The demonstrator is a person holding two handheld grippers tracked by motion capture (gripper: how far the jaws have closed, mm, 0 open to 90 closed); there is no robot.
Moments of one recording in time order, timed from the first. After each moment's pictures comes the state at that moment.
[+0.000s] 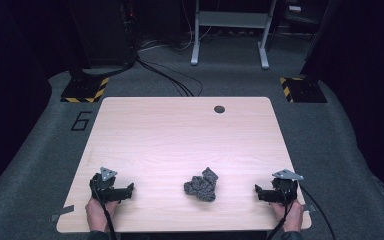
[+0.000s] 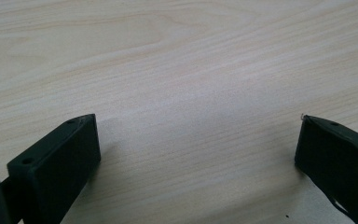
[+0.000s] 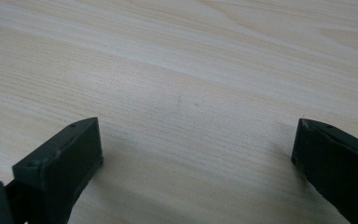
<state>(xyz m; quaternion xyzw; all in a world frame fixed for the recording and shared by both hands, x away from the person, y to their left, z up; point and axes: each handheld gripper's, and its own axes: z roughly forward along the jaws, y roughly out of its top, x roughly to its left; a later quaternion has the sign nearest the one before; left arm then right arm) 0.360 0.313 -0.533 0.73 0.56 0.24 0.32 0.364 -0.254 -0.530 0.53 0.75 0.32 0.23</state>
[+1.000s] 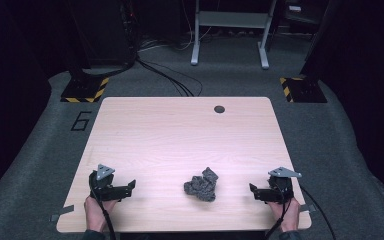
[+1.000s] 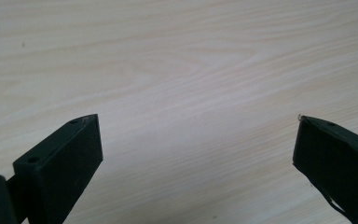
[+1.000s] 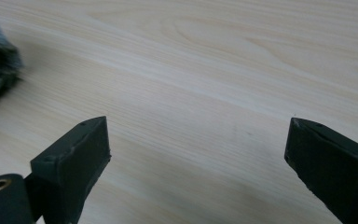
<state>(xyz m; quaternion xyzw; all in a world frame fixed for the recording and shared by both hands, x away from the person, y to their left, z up) 0.347 0.299 -0.489 0.72 0.53 0.22 0.38 0.357 -0.231 -0.500 0.51 0.76 0.35 0.20</state>
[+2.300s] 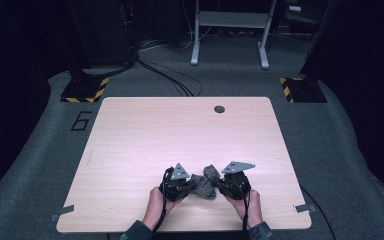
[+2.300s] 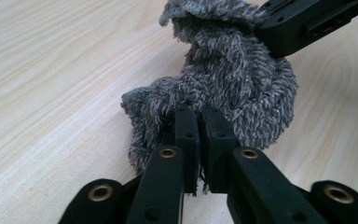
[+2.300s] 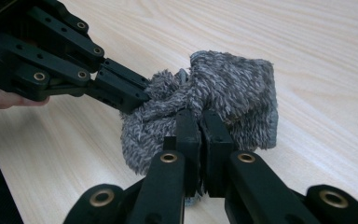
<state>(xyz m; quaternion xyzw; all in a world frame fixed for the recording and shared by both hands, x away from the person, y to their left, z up) 0.365 0.121 -0.493 0.84 0.33 0.10 0.42 0.360 -0.108 -0.467 0.37 0.83 0.41 0.10</state>
